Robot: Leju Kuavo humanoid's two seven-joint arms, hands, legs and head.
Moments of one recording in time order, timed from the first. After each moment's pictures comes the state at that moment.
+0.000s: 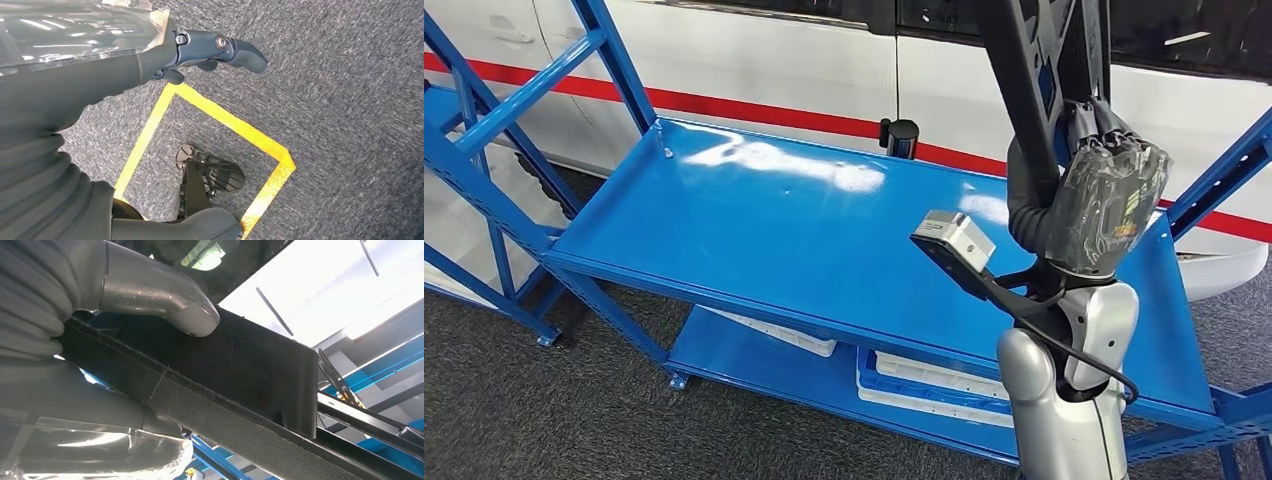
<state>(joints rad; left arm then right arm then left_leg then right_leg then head) -0.06 -0.16 0.83 -0.19 -0.39 0.27 -0.17 -0.42 0.08 0.41 -1.71 1.28 -0.59 0.00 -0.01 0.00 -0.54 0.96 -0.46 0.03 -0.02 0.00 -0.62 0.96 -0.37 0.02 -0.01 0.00</state>
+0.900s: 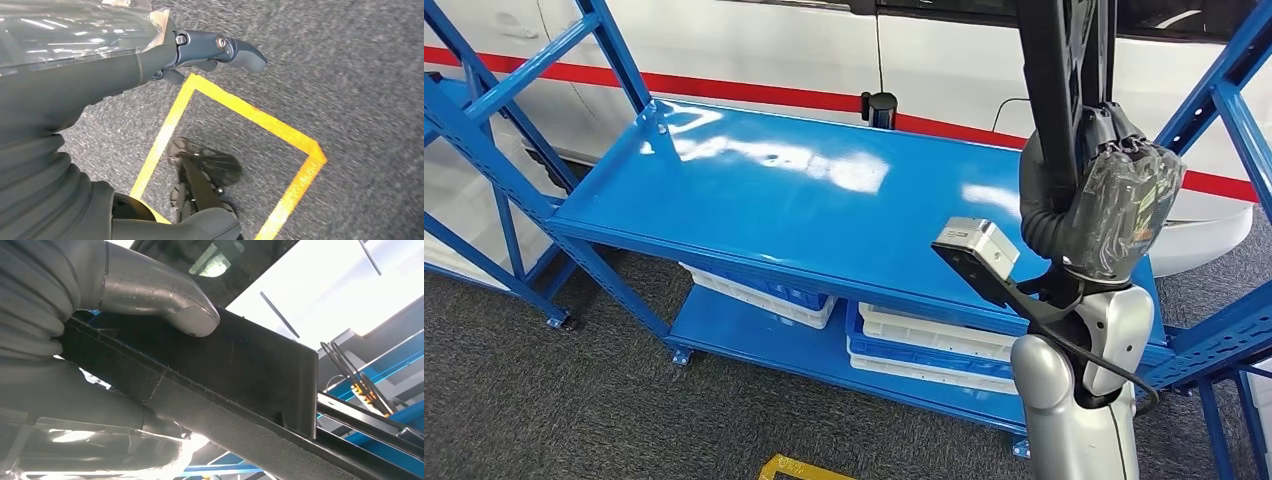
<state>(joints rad) -0.07 -0.16 0.83 -0.19 -0.42 0.25 -0.18 -0.40 0.05 0.39 -1.75 1.19 -0.56 -0.02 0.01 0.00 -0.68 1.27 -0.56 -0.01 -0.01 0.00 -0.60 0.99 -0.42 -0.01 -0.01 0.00</state>
